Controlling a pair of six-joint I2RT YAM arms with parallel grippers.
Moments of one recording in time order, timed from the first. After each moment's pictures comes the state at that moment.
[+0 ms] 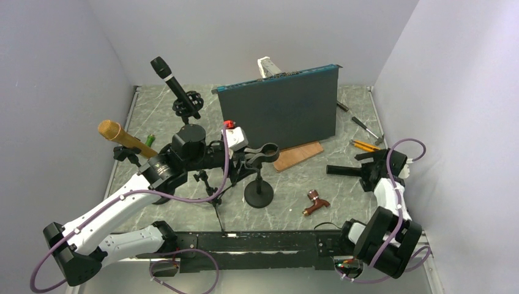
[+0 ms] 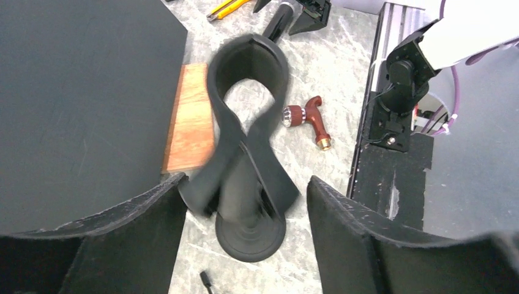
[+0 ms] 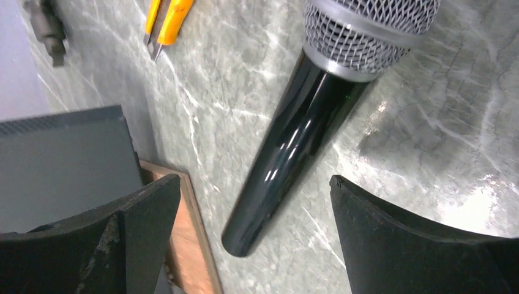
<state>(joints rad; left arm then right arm) -0.81 1.00 1.03 -0.30 0.44 0.11 -0.51 1.12 0.50 -0.22 -0.12 0.98</state>
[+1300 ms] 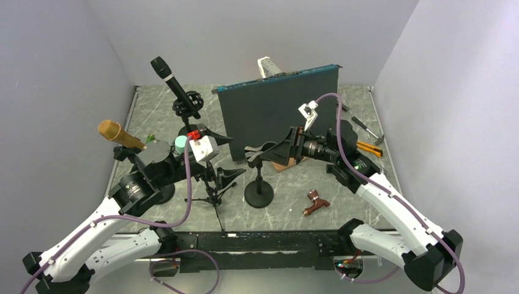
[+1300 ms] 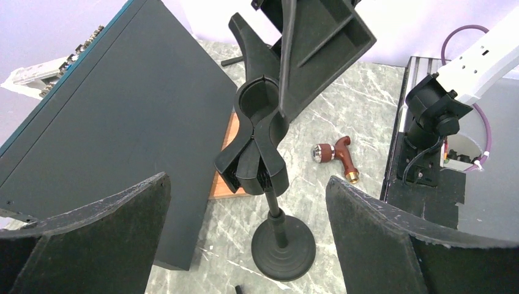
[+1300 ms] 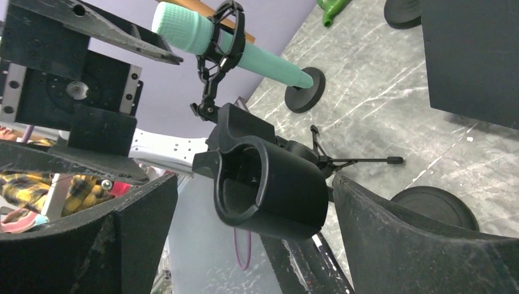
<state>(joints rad) -0.81 0.75 0.97 -0.25 0.34 0.14 0.56 0.96 0.90 -0.08 -0.64 0.74</state>
